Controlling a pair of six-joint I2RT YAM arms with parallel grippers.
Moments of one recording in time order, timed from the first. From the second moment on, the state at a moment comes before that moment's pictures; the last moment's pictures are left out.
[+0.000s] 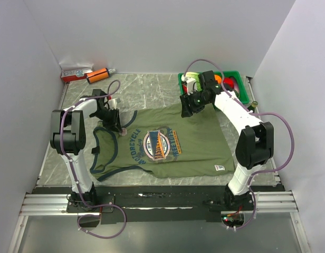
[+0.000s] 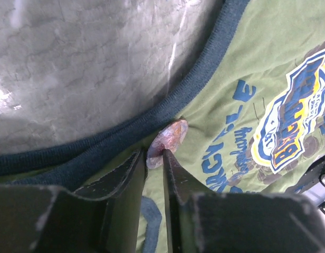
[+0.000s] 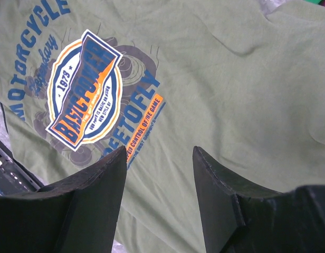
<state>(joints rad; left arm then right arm) -0.03 2.00 1.38 -0.75 0.51 0.01 0.29 1.77 1.56 -0.80 -0.45 -0.22</state>
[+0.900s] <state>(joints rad) -0.07 1.99 1.41 -0.77 0.45 0.04 0.33 1.80 1.56 -0.80 -0.44 -0.22</state>
